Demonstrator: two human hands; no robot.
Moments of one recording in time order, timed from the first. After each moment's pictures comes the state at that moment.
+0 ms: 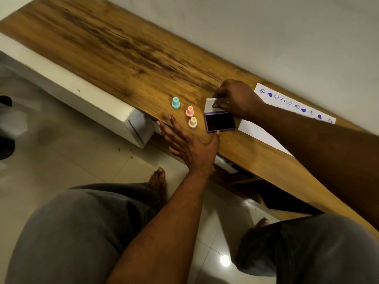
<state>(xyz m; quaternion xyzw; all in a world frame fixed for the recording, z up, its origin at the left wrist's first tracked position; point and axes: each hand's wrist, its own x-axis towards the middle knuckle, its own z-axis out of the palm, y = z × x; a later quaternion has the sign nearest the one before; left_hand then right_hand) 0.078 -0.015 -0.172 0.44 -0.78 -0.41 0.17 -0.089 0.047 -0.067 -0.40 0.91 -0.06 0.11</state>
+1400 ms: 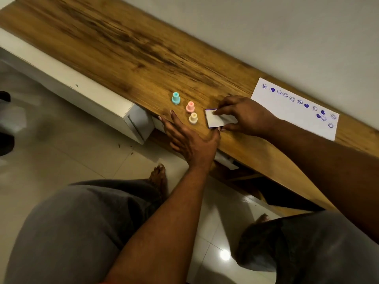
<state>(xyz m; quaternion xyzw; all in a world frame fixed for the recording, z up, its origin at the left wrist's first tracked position) 0.076 -0.017 -0.176 0.44 -0.78 -0.41 0.18 -0.062 0.089 -0.083 -0.51 0.85 -0.04 0.15</state>
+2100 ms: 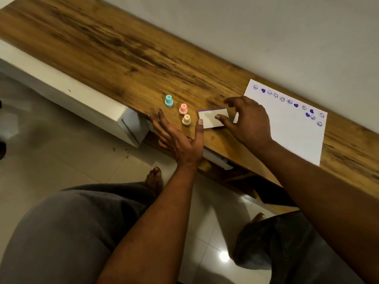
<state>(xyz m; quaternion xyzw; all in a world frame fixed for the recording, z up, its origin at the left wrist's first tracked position) 0.079 -0.032 -0.175 0.38 -0.76 -0.45 0.28 -0.020 0.101 -0.089 -0.25 0.96 -0.15 -0.03</state>
